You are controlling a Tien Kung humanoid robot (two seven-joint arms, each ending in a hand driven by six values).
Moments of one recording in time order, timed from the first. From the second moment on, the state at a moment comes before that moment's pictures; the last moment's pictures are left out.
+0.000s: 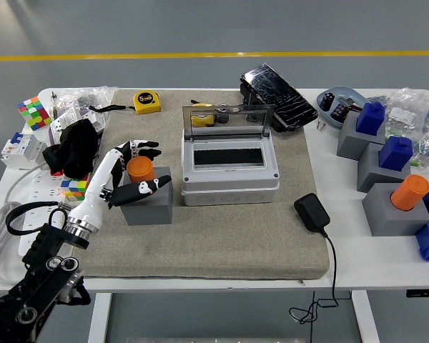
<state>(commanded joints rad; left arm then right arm) -0.13 0.09 -1.16 -1.17 1.36 0.10 -0.48 0.10 -0.06 1.56 0.18 -1.54 0.06 -0.27</state>
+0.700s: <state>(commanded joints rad) -0.19 0.04 -1.10 -1.08 1.22 0.12 -0.56 0.11 -0.06 1.55 0.18 -1.53 0.07 -0.27</state>
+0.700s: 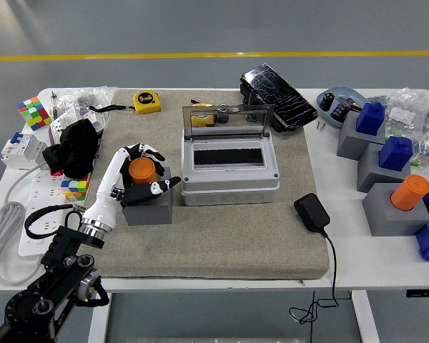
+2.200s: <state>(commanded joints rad) -0.58 0.01 -0.79 -1.15 1.75 0.18 -0.24 0.11 -0.06 1.52 0.18 -1.52 0.07 -0.27</state>
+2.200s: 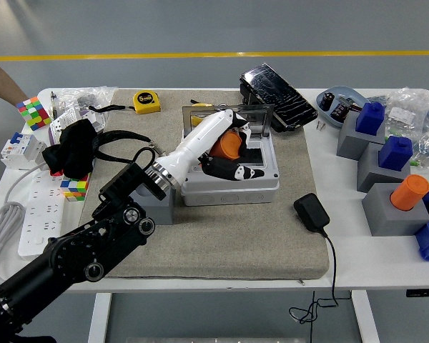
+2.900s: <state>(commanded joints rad) -0.74 0.00 -0.69 -0.91 1.86 0.22 -0.24 0.11 -0.07 1.51 0.18 -1.53 0.07 -0.28</state>
